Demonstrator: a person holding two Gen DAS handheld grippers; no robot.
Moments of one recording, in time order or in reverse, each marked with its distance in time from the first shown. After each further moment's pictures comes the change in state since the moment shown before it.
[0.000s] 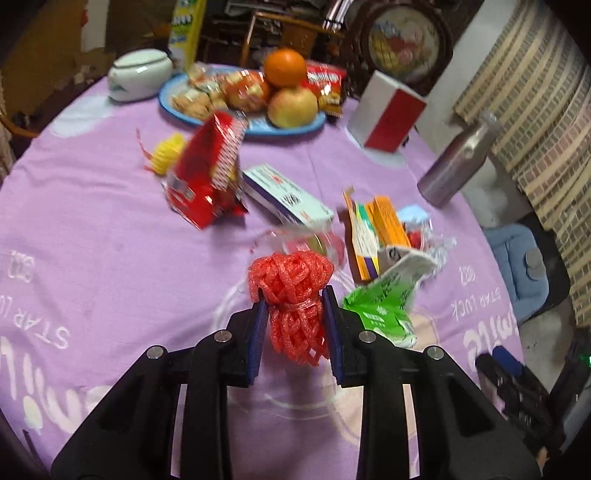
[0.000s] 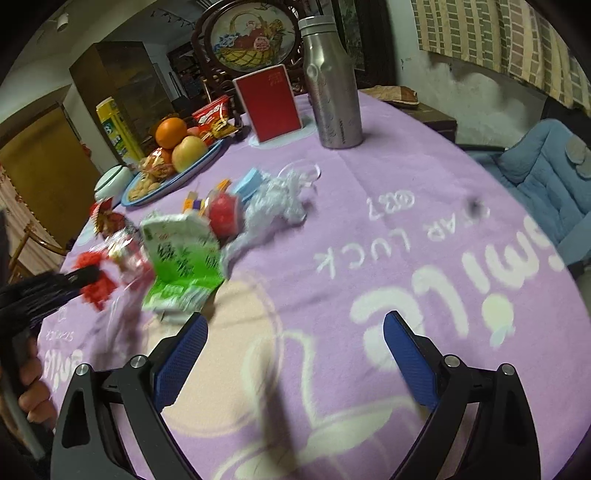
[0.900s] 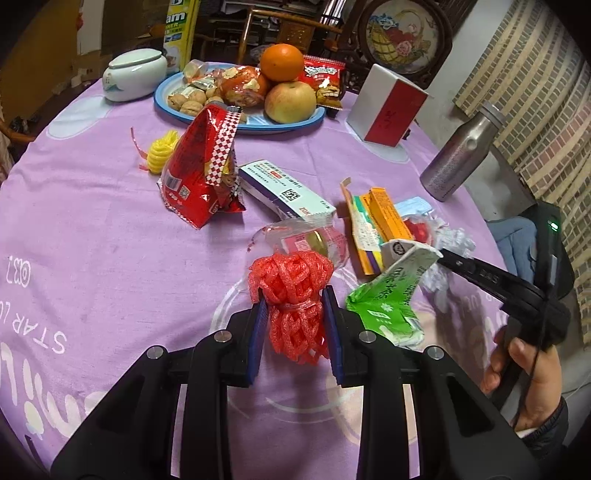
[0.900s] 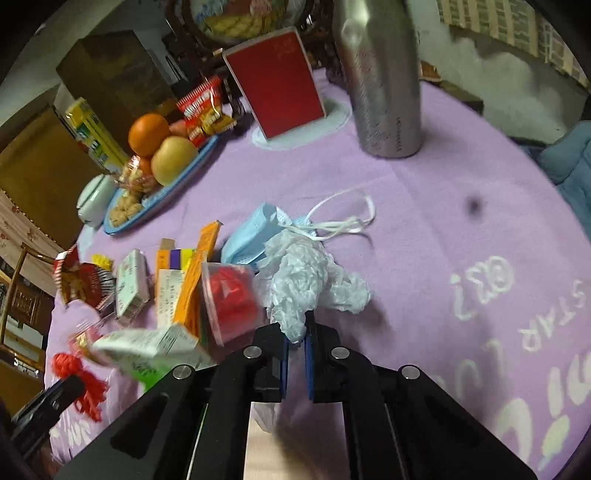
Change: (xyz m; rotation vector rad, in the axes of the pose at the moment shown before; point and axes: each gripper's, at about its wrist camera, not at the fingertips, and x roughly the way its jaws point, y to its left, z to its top) left arm 0.010 -0.003 -0.001 0.021 0.023 0.006; right arm 0.093 0.020 0.078 0.034 0.097 0.067
